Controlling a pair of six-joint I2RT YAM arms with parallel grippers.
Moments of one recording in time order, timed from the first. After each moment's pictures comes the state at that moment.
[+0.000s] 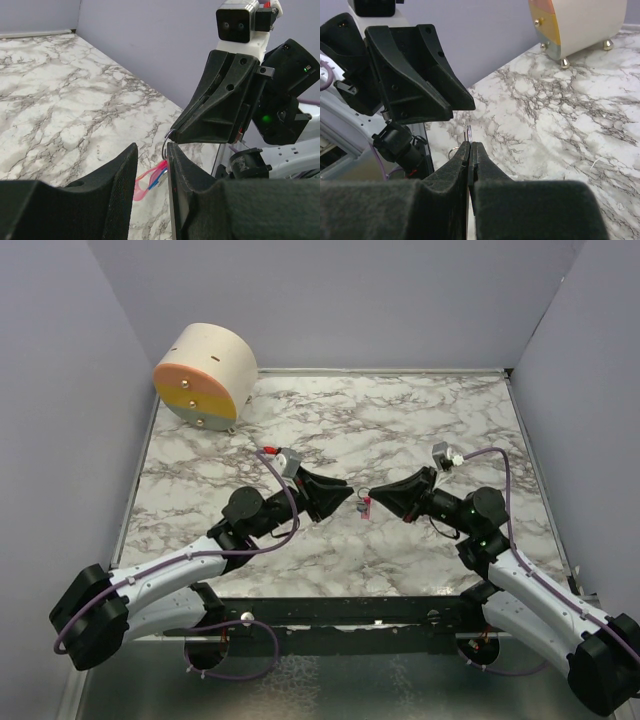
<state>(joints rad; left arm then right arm) -0.86 1.02 0.49 0.71 0.18 -0.50 0.49 0.80 0.35 0.65 -0.62 0.53</state>
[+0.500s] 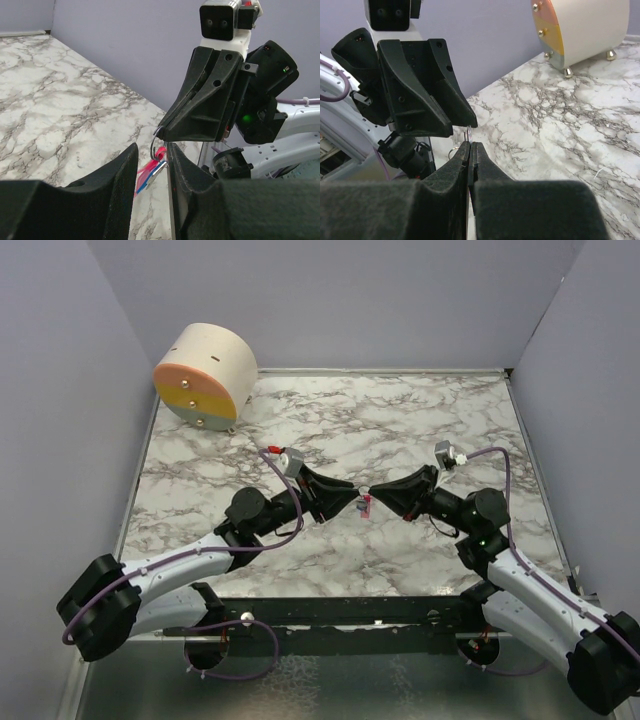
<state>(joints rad) -0.86 1.09 0.48 0.84 0.25 -0.56 0.49 0.81 0.35 0.72 -0.62 0.56</state>
